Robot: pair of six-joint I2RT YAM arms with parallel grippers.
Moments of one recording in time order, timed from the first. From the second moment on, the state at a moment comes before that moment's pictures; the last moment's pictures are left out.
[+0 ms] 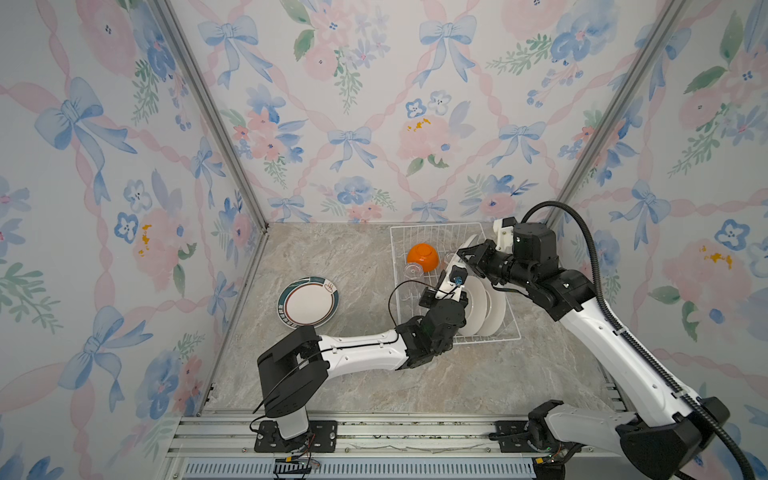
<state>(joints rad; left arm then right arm) -1.17 1.72 1.14 0.51 -0.98 0.11 0.45 1.23 1.32 -0.54 -0.21 0.96</state>
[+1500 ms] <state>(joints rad) -0.43 0.81 0.66 -0.15 -0.65 -0.51 0.41 1.13 1.15 -0.61 -0.05 0.52</state>
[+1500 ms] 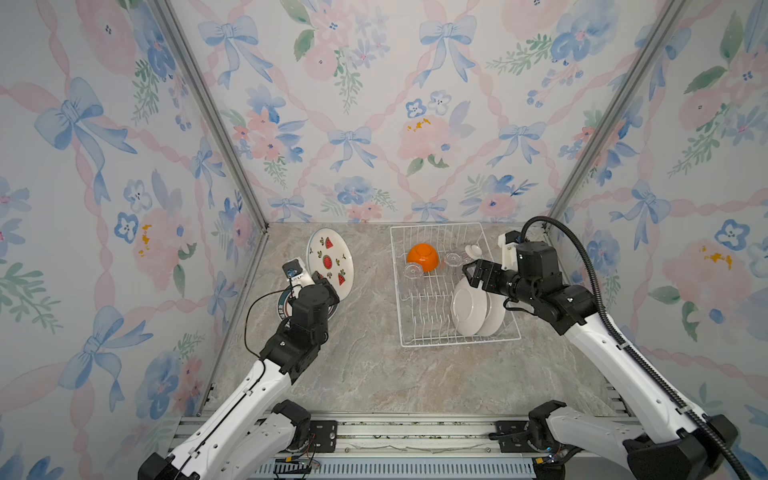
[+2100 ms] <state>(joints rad) 0.08 0.90 0.57 -0.30 -0.09 -0.68 0.43 1.16 1.13 -0.62 0.00 0.46</state>
